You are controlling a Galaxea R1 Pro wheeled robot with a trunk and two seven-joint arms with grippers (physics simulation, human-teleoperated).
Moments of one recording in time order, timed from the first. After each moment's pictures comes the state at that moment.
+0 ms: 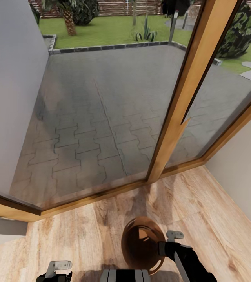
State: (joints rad) left arm 0.04 0.06 0.05 -1.20 0.01 0.42 -0.01; right arm -0.33 0.08 -0.08 -0.84 0.02 0.49 0.08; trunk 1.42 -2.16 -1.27
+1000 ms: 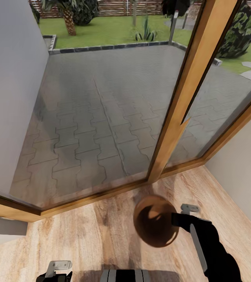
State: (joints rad) left arm 0.04 0.06 0.05 -1.20 0.01 0.42 -0.01; right arm -0.33 0.05 -0.16 -1.34 0.02 0.80 0.08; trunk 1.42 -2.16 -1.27
